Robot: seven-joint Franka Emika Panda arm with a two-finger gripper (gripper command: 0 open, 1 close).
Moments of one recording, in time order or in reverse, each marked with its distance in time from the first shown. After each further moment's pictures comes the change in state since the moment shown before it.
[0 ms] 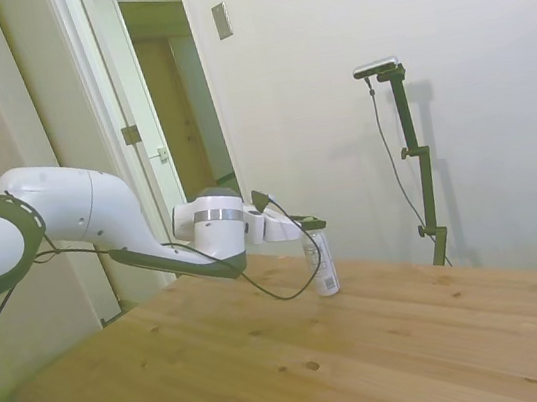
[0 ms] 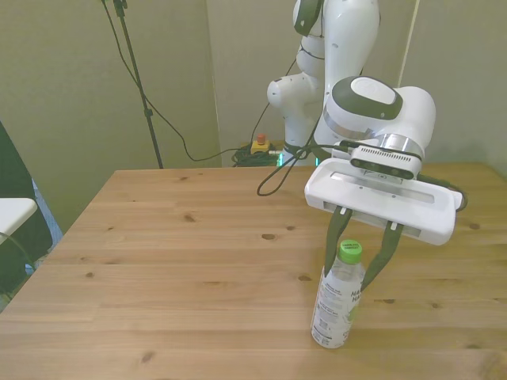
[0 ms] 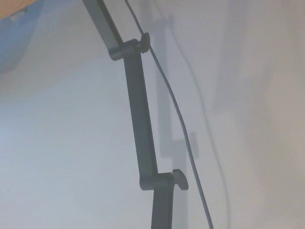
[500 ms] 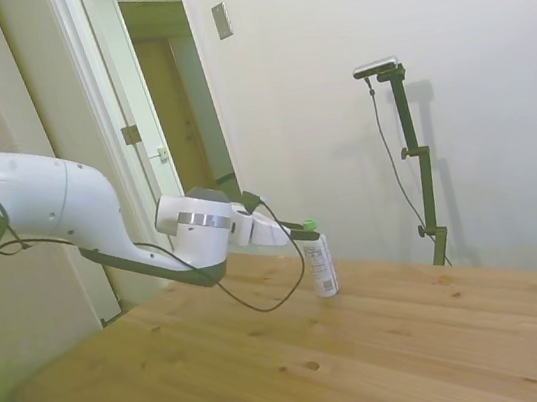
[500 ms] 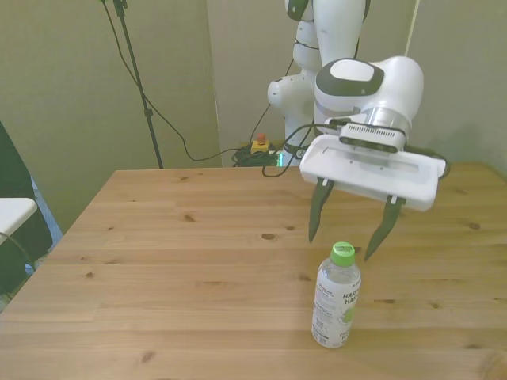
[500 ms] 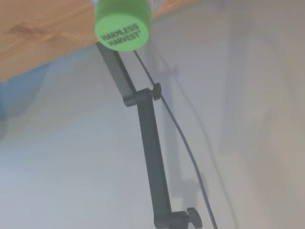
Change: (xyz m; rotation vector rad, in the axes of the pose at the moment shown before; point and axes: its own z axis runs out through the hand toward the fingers) arm 0.036 0.016 -0.072 -0.099 -0.184 -0.013
